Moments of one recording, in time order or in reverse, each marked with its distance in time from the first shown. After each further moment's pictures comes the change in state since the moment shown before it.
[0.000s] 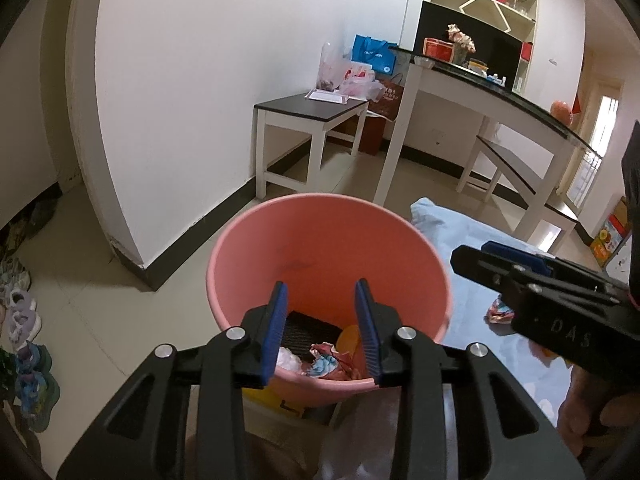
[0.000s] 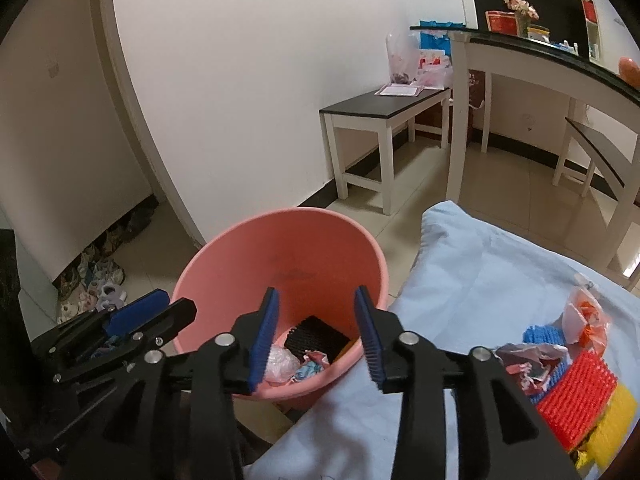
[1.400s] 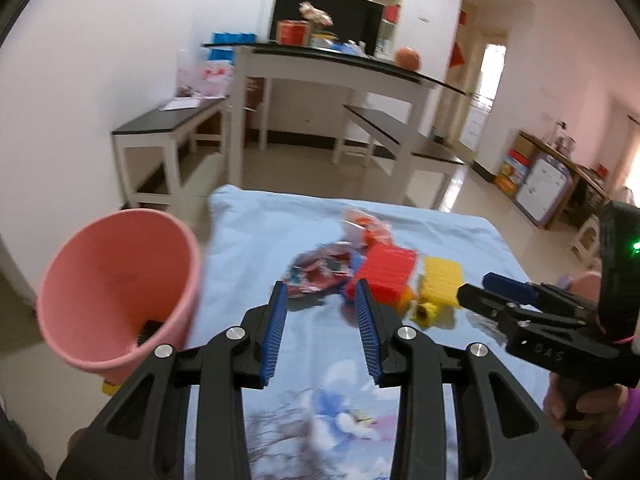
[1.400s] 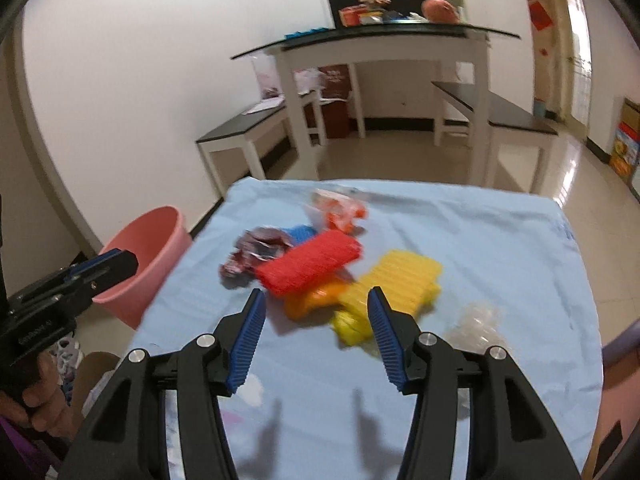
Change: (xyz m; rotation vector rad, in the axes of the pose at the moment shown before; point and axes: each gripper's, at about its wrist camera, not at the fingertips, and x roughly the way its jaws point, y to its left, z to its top) left arm -0.026 -0.170 -0.027 0.275 0.050 -0.383; right arm -0.165 -0.161 -0.114 0.277 -0.065 -0.288
